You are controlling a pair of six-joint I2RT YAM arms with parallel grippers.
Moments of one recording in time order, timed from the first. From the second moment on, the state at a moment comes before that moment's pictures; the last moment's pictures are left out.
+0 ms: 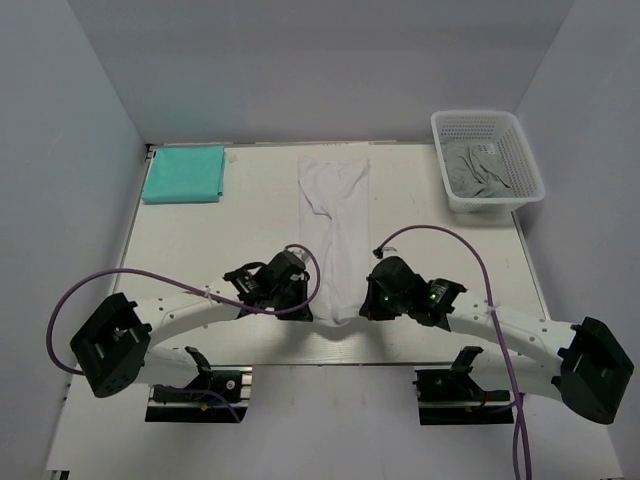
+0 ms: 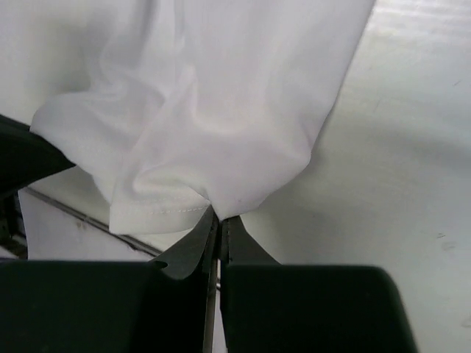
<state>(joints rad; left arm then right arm) -0.90 1.29 0.67 -0.36 0.13 -0.80 0.95 1.07 0.59 -0.42 0.03 0.77</state>
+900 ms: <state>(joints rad) -0.69 1.73 1.28 -0.45 -0.28 -0.67 0.65 1.52 1.10 -0.37 0.23 0.53</state>
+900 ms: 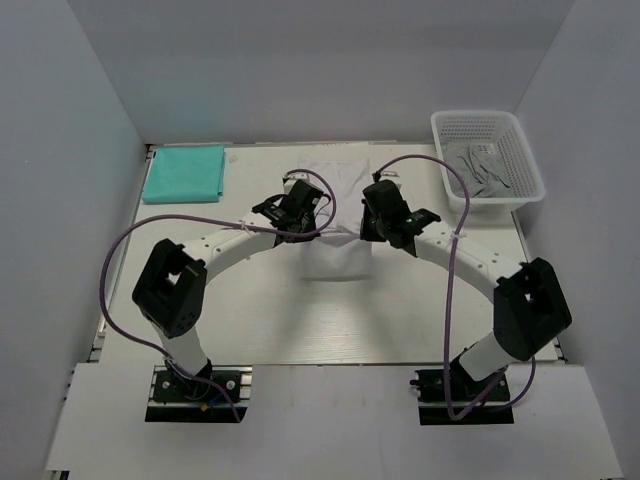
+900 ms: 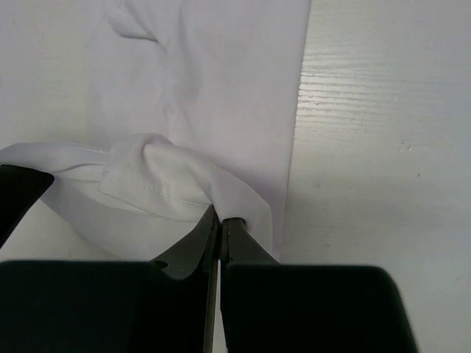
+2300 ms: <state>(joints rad) -0.43 1.74 1.27 -0.31 -0.10 -0.59 0.44 1.76 1.24 -0.27 -0.12 0.41</state>
